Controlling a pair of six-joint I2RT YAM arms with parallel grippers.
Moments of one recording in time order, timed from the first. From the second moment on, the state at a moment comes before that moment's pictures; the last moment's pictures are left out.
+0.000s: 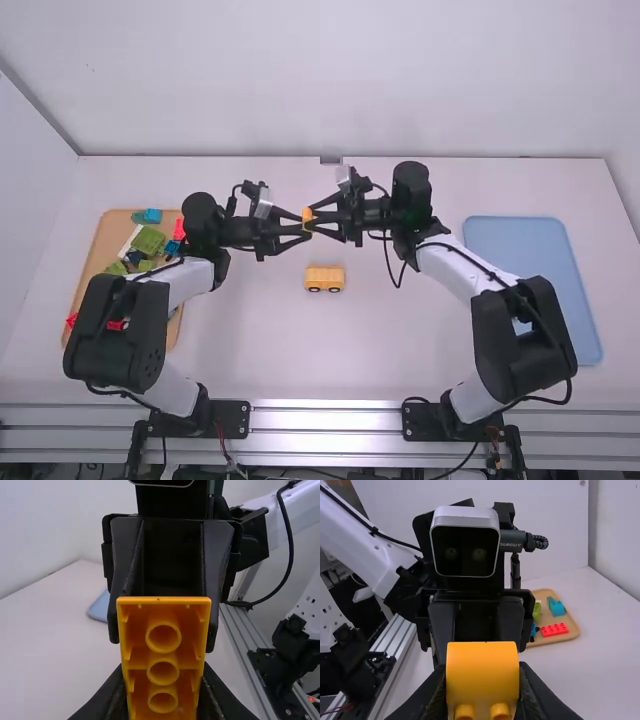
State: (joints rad) left arm -0.08 1.63 0.71 1.01 1.38 -0.32; right arm 0.35 1.68 0.99 0.51 -1.28 0.04
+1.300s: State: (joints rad) left arm 0.29 1.16 0.79 -0.09 0.50 -0.08; right arm 0.57 1.83 1.37 -0.38 -0.55 -0.35
